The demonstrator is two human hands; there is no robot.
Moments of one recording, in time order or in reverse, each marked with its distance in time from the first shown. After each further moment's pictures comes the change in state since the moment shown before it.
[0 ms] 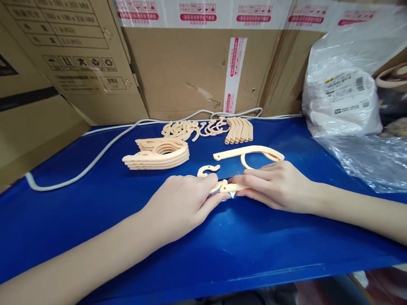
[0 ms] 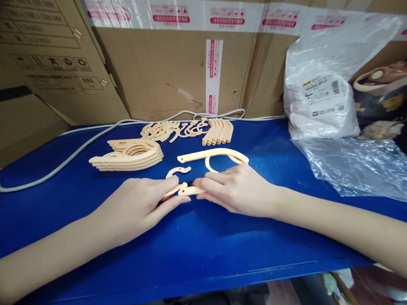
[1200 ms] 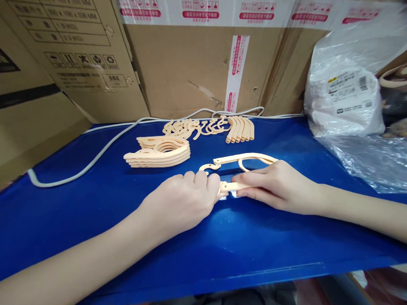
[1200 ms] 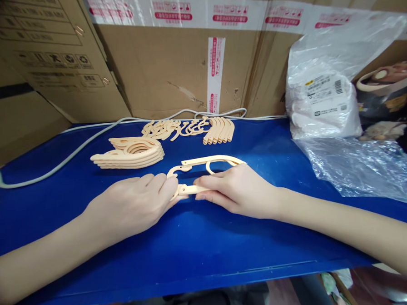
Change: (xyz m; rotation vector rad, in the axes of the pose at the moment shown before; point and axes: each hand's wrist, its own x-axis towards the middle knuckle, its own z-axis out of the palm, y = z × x) left_hand -0.009 -0.004 0.007 0.651 0.435 0.329; right_hand 0.002 -0.001 -0.004 0.415 -0.221 0.191
